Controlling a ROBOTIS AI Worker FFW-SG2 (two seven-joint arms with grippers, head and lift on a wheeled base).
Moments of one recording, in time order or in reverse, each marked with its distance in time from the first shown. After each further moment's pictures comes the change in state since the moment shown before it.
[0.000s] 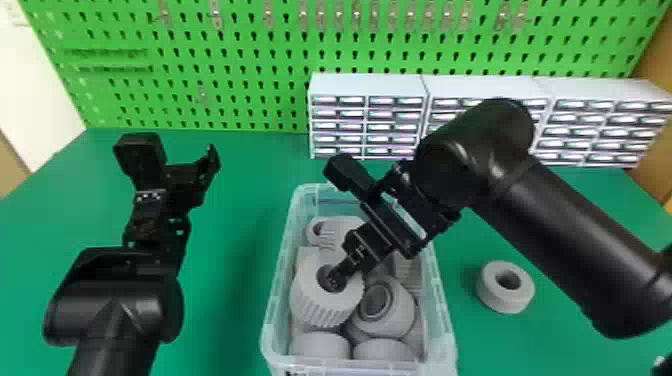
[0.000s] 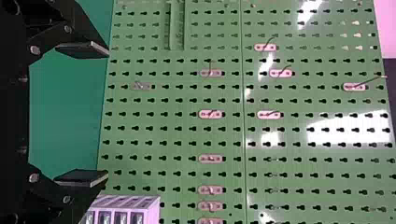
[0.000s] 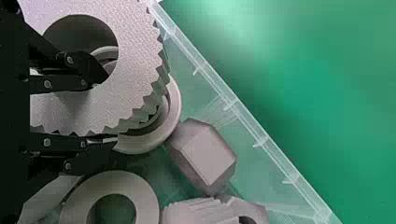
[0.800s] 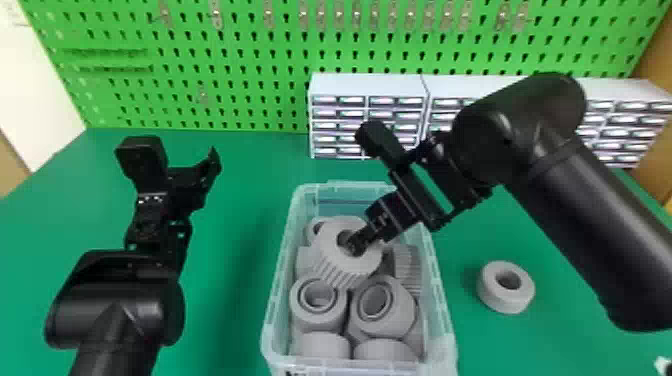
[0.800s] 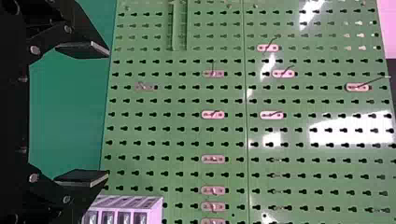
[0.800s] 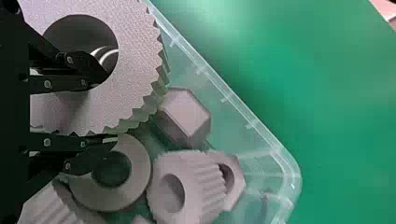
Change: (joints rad) left arm 0.008 0.000 -0.005 0.000 0.002 0.000 0.008; right arm 0.030 -0.018 -0.173 -0.073 0.093 0.045 -0.001
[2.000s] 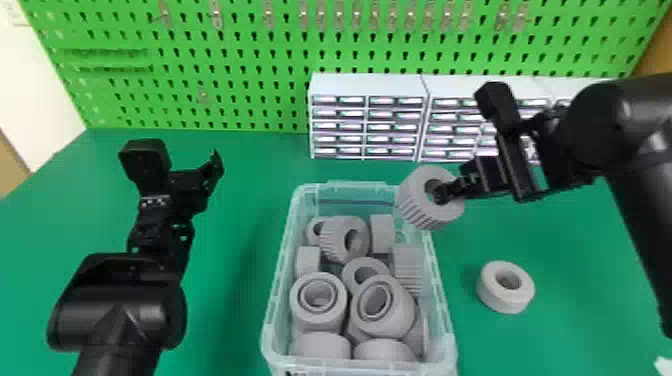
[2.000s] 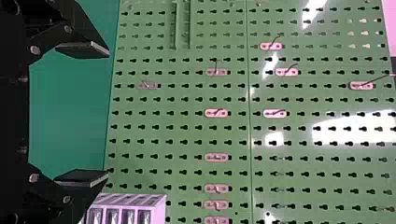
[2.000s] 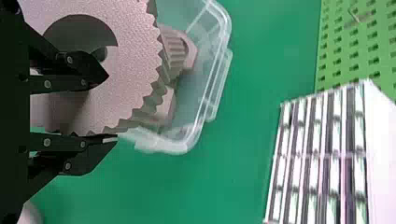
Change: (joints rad) left arm 0.007 -0.001 -0.008 0.000 0.001 0.000 0.004; right arm 0.117 -0.042 -0.407 -0.049 0.269 0.000 0.000
